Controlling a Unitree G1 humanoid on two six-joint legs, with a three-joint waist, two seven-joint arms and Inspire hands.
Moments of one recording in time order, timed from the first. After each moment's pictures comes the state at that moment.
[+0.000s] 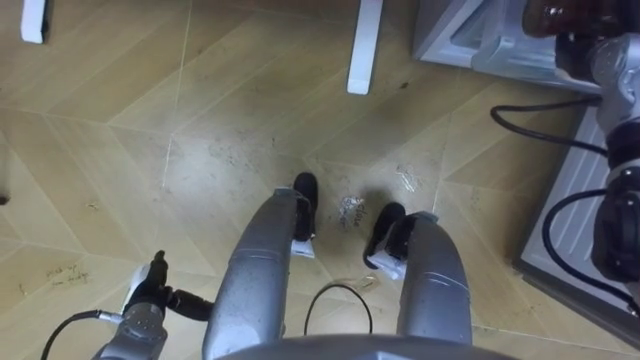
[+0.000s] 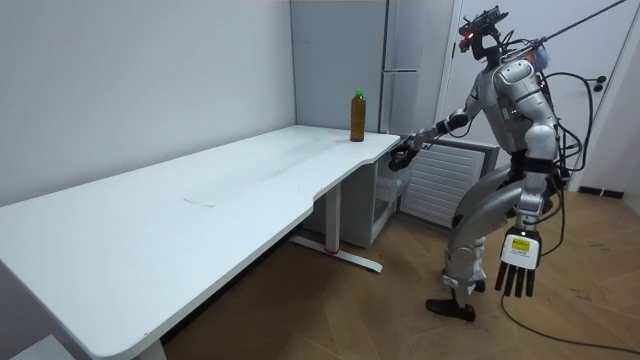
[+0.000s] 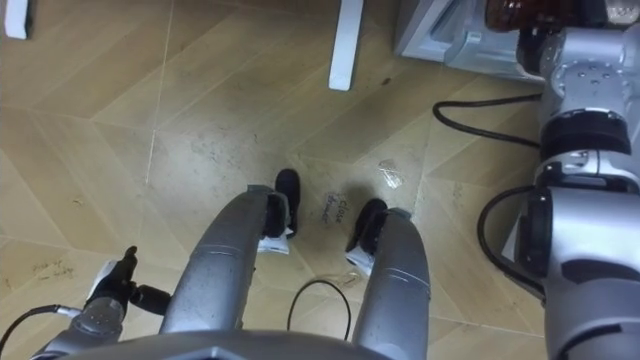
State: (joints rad) left arm 0.09 0.33 -0.30 0.97 -0.01 0.04 0.23; right arm -0.72 -0.50 -0.15 0.88 1.69 -0.11 -0.67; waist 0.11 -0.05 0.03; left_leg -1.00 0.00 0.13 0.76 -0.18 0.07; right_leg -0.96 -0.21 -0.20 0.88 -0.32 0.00
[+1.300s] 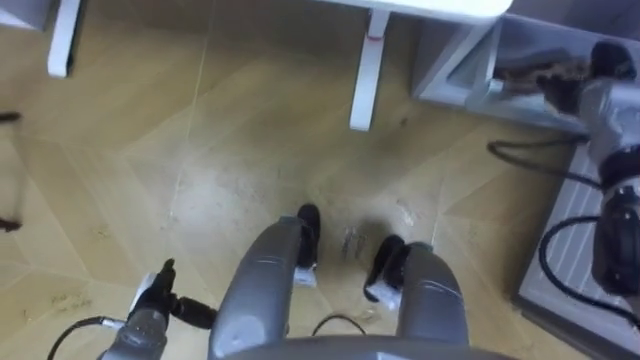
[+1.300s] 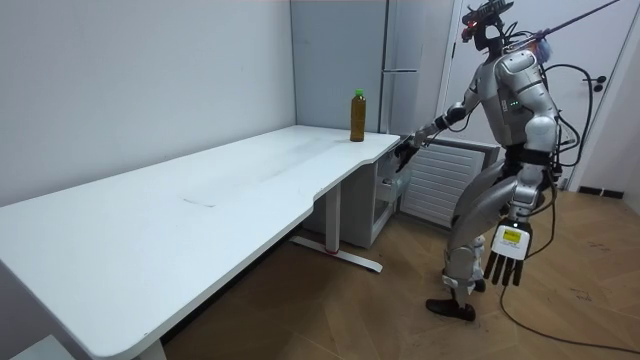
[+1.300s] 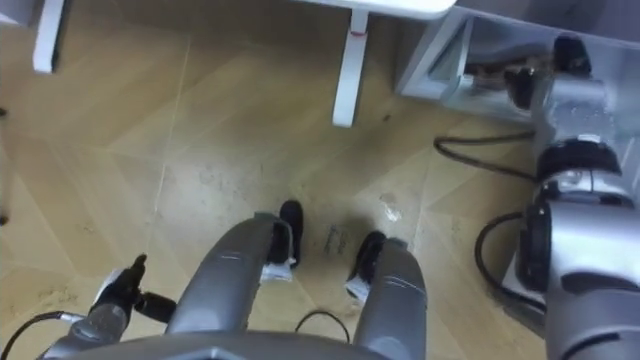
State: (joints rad) left arm 0.11 0.33 -0.27 0.97 -0.01 0.04 0.14; right arm -0.59 -0.49 -0.14 1.06 1.72 -0.03 -0.39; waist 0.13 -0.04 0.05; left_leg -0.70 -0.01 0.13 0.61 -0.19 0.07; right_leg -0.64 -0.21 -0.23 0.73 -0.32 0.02
